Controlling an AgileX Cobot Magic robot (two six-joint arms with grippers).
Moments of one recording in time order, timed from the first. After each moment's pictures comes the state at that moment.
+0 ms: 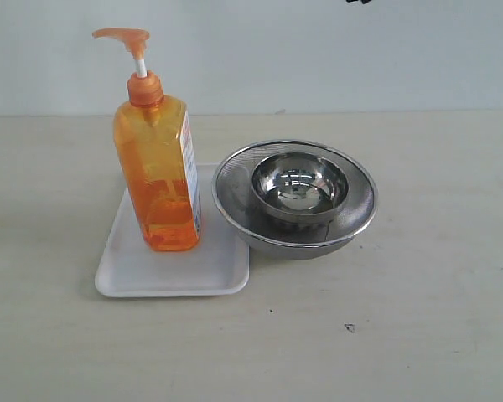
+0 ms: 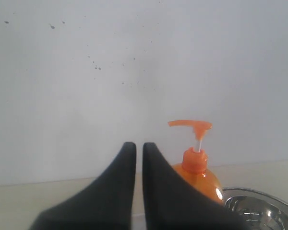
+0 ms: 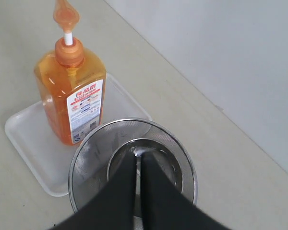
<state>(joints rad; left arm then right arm) -0.02 0.42 -0.37 1.33 -0.19 -1.40 0.48 1.30 -1.39 0.28 0.81 -0.57</state>
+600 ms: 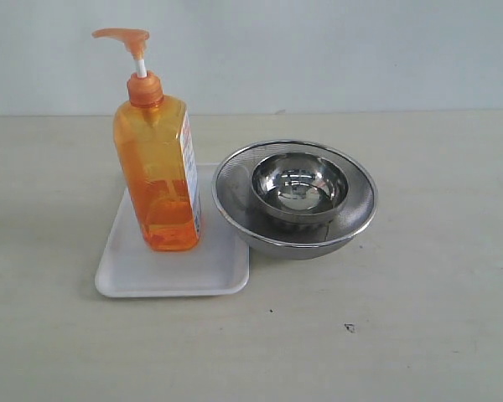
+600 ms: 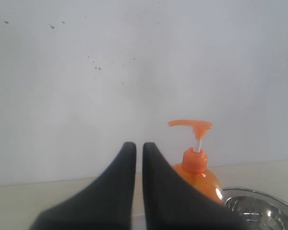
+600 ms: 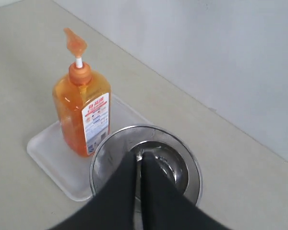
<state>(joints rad) -0.02 0.42 -0.37 1.33 -0.19 -1.40 0.48 1.05 -1.30 0.25 0.83 -0.40</state>
